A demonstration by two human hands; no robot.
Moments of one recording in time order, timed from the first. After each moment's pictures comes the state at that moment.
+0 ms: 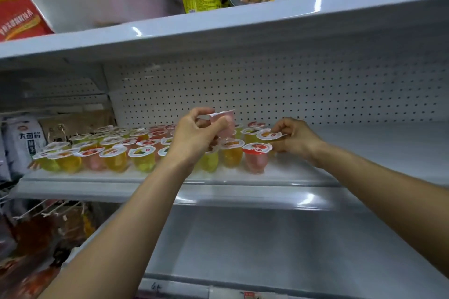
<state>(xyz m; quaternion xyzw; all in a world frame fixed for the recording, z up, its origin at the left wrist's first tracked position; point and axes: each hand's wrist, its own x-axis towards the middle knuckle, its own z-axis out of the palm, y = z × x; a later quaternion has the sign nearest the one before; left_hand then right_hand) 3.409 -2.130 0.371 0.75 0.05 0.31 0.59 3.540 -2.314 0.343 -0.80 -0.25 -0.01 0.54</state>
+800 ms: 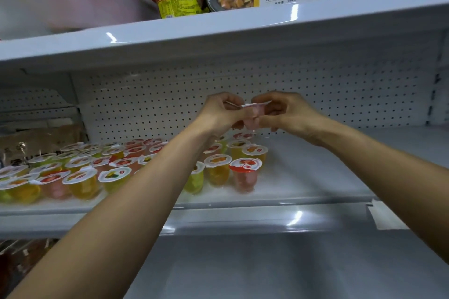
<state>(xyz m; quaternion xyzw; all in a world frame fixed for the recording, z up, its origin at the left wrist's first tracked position) 3.494 -2.158 0.416 0.80 -0.05 0.22 0.55 3.547 -2.324 0.407 -0.79 -0.36 -0.08 0.50</state>
